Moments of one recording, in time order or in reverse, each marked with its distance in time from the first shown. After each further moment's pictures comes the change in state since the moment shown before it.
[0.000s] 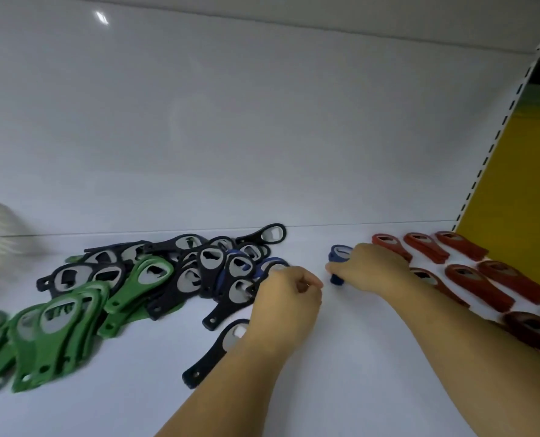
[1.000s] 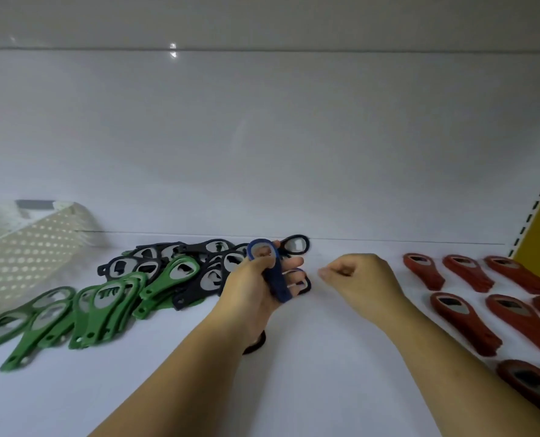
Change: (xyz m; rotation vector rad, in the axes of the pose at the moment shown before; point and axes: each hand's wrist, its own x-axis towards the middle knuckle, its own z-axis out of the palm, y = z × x) left_hand 0.012 0.010 -0.030 -0.960 0.192 -0.266; right_hand -0.022 -0.010 0.008 0.706 0.058 -0.374
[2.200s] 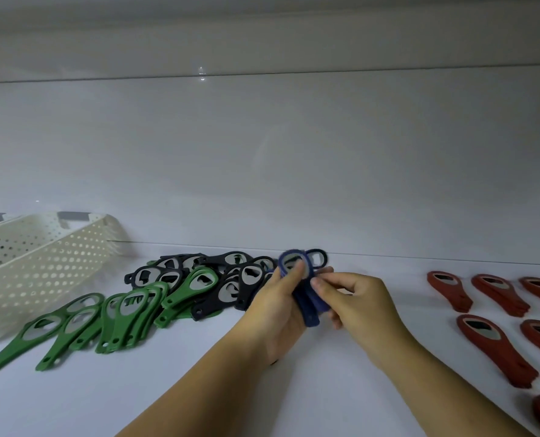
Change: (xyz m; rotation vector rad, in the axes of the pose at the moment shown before) left_hand 0.007 -0.014 0.002 -0.099 -0.143 -0.010; right_hand -0.025 -0.036 0.016 0.600 -0.075 0.009
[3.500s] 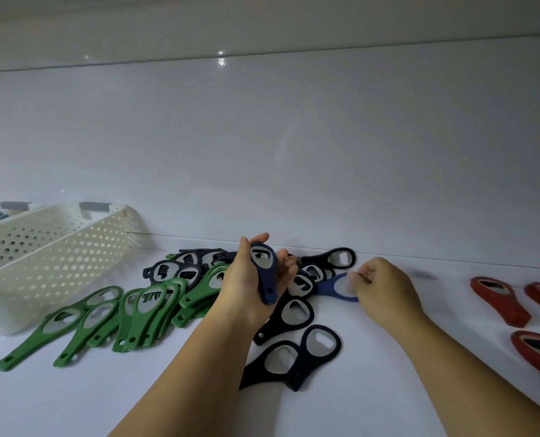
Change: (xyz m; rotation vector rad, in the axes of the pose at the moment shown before) left_hand 0.013 0.057 -0.034 -0.081 0.327 0.151; right_hand 0.067 0.040 0.001 -0.673 0.106 0.032
